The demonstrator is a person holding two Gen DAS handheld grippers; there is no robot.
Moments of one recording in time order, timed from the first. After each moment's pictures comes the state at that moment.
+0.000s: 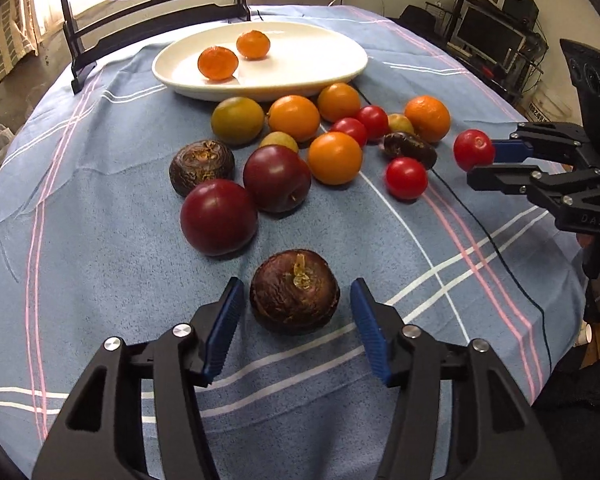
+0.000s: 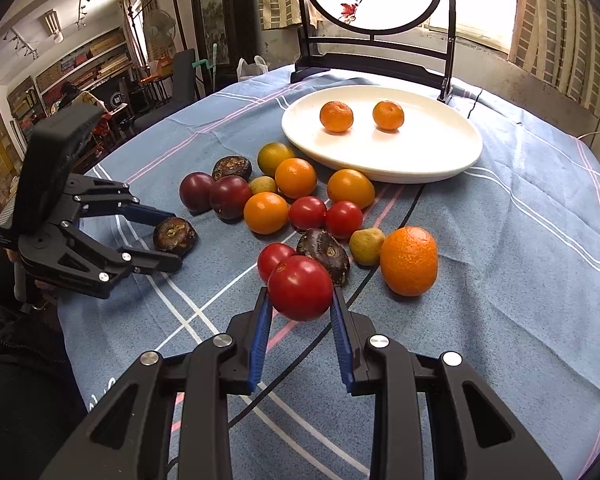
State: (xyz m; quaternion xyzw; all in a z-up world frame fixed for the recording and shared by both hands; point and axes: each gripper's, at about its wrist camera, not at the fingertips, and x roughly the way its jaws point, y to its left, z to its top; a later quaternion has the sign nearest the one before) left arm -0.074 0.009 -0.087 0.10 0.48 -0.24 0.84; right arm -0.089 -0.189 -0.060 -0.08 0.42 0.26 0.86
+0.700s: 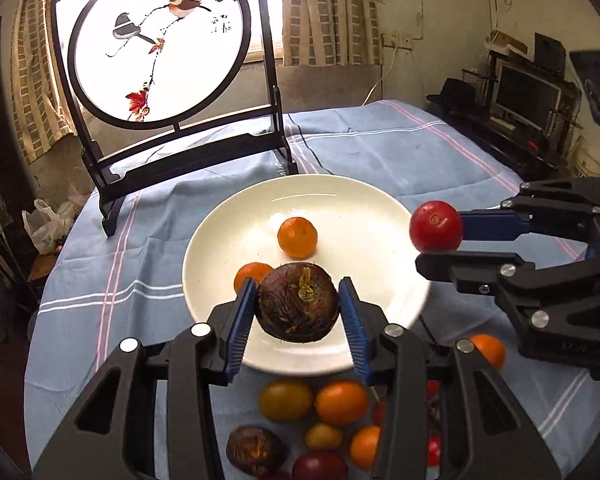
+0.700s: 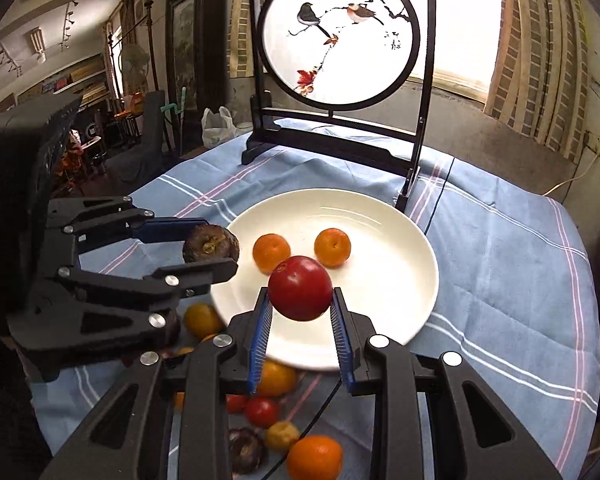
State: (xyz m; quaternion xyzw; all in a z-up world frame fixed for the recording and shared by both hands) left arm 0.061 -0.060 -0.006 0.12 0.35 -0.16 0.91; right arm 0.041 -0.177 0.009 -0.08 0.35 0.21 0.91
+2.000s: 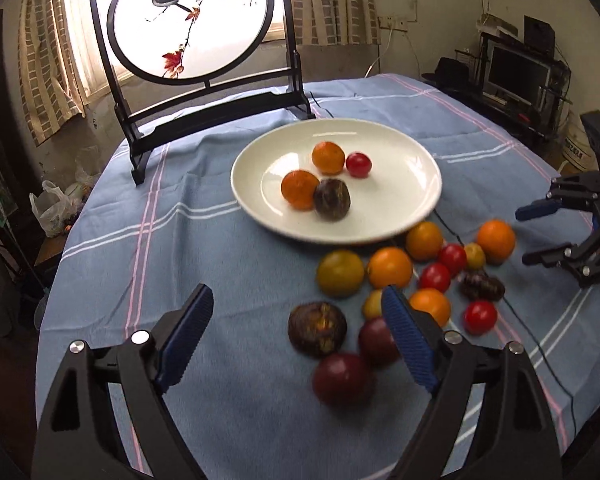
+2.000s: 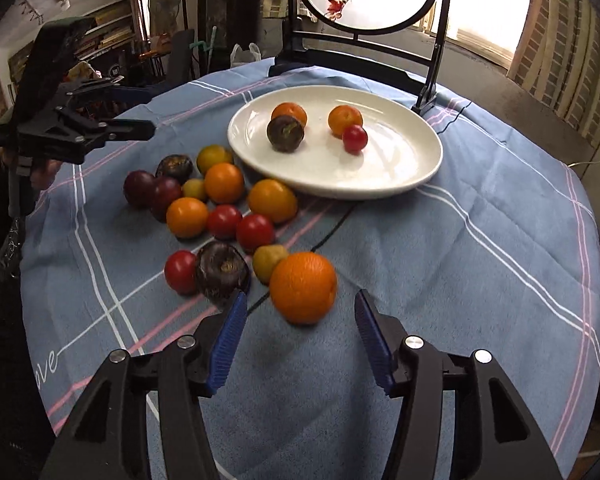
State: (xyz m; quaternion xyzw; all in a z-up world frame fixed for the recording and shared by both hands) left arm -0.022 0.032 -0.034 0.14 0.38 -0.18 0.90; right arm -0.043 -0.226 -0.055 -0.15 0.42 0.26 0.86
